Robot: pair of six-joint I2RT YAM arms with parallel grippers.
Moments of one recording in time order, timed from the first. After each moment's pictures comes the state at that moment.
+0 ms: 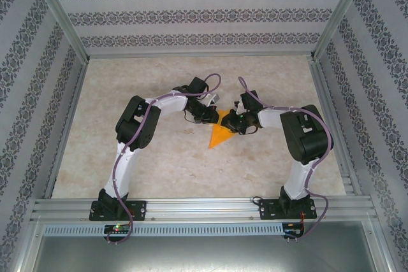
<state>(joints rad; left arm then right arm) -0.52 2.30 1.66 -0.53 0.68 -0.35 0.30 1.86 0.92 -0.11 -0.60 0.78</state>
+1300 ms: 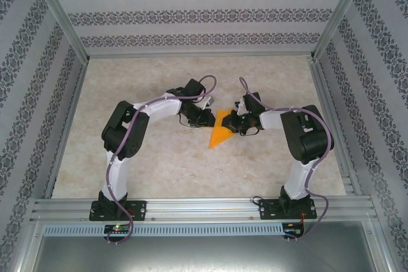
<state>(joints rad) -0.56 2.06 1.45 -0.54 0.58 -0.44 0.29 1.87 0.87 -0.02 -0.65 0.75</state>
